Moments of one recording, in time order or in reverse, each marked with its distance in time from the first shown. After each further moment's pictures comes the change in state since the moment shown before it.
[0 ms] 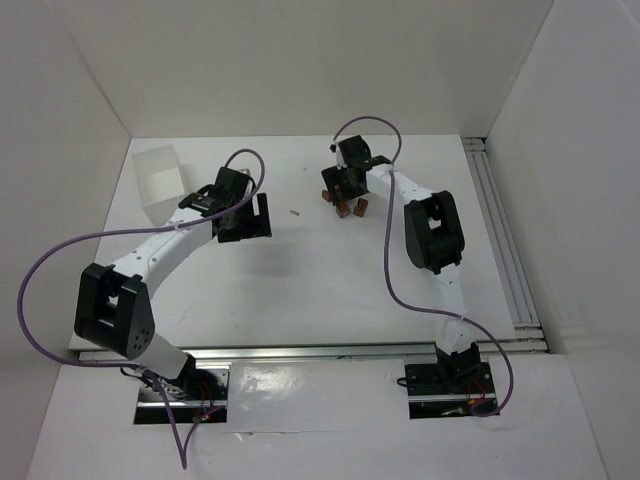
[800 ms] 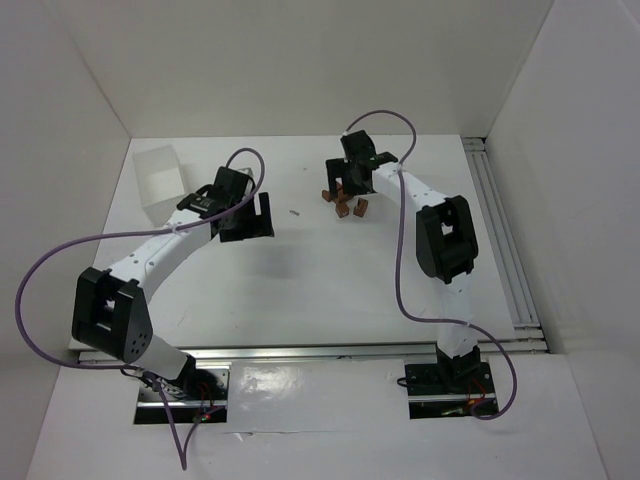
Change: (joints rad) left arm -0.006 -0.020 0.000 -0.002 0.043 0.005; right arm 0.018 -0.152 -0.088 -0.043 0.082 0.255
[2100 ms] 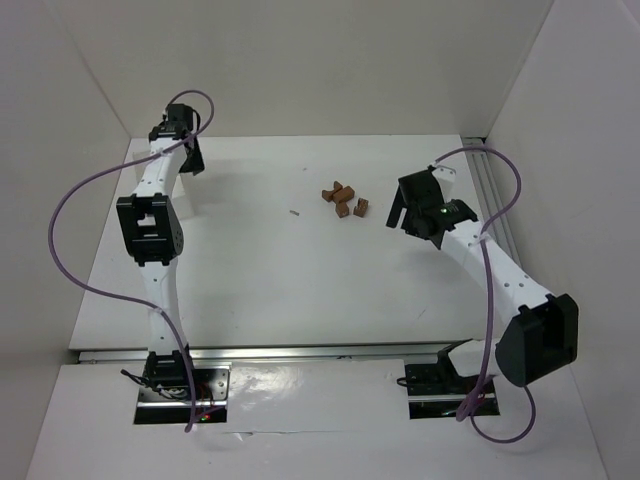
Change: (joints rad) left arm 0.431 0.878 1.062 -0.216 -0.365 0.282; right arm -0.046 -0.854 -0.692 -0.158 0.335 0.359
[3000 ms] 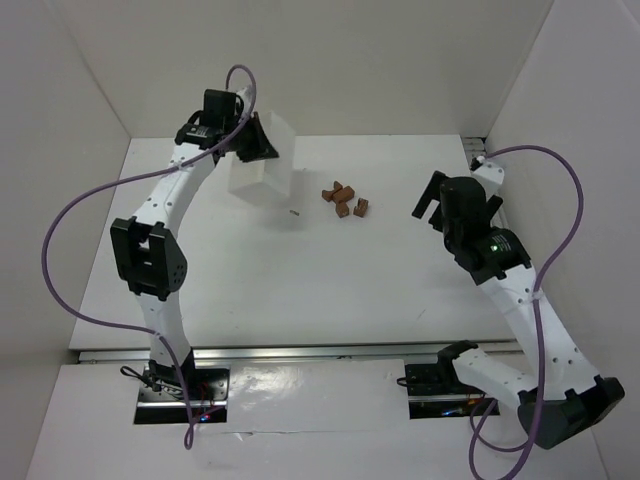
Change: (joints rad) left arm -0.295 -0.421 -0.280 0.255 0.795 -0.286; right arm -0.003 -0.338 0.027 -0.002 0.103 -0.049
